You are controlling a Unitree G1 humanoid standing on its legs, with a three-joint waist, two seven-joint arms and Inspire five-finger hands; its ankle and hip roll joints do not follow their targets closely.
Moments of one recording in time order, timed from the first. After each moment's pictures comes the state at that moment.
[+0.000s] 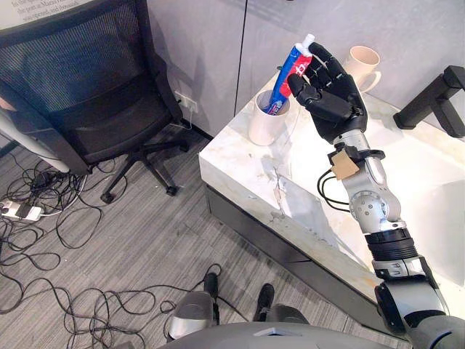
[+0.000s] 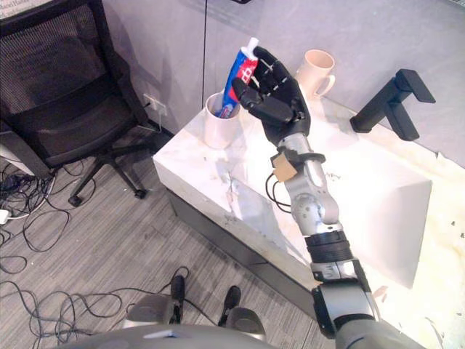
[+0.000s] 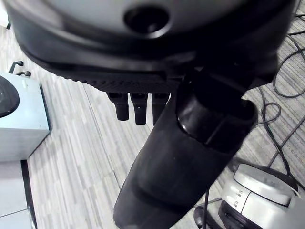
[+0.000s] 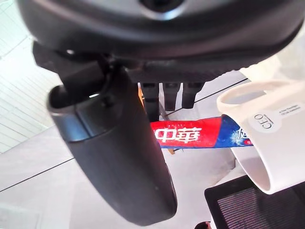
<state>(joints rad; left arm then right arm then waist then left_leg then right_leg) 0.03 0.25 0.01 1.32 -0.35 0.61 -0.10 -0.47 -0.42 0.08 0.07 0.91 -0.07 0.04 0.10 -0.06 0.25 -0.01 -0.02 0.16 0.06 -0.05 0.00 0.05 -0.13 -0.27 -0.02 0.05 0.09</state>
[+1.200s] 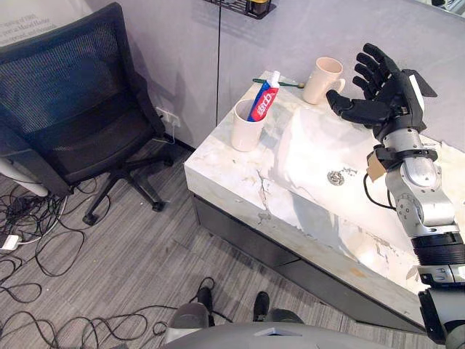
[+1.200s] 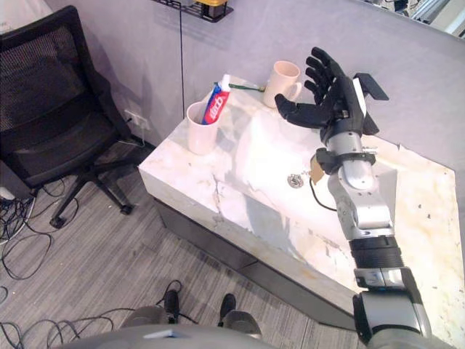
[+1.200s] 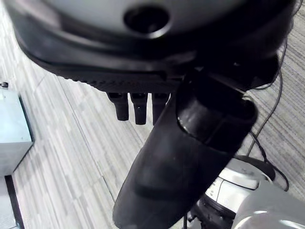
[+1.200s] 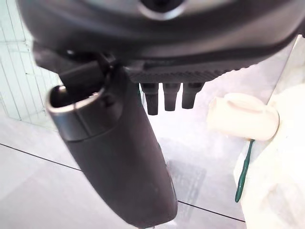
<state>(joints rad) 0.05 0.28 0.02 1.30 -0.34 0.62 -0.11 -0.41 -0.68 0.00 0.08 0.51 -0.06 -0.12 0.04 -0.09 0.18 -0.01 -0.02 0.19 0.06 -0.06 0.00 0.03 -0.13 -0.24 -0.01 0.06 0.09</state>
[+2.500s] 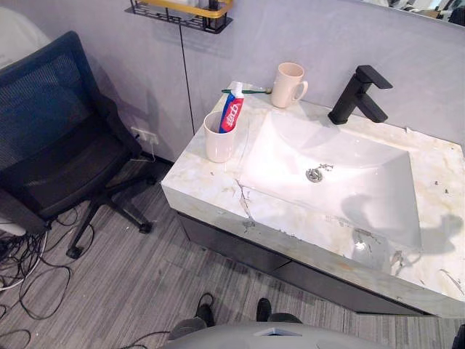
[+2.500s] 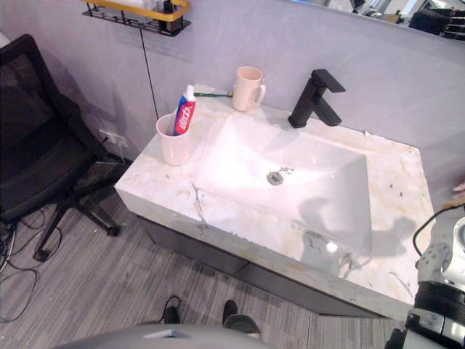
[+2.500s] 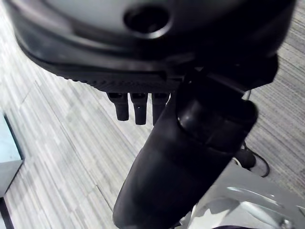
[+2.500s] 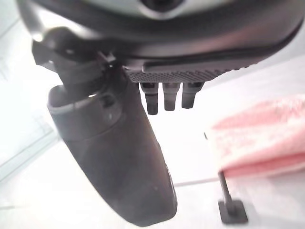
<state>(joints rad) 0.09 0.27 0.01 1.31 -0.35 0.59 -0.16 -0.12 -0.74 -0.61 0.34 0.57 -0.30 -0.97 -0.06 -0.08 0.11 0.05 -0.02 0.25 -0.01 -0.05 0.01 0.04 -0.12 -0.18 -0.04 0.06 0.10</state>
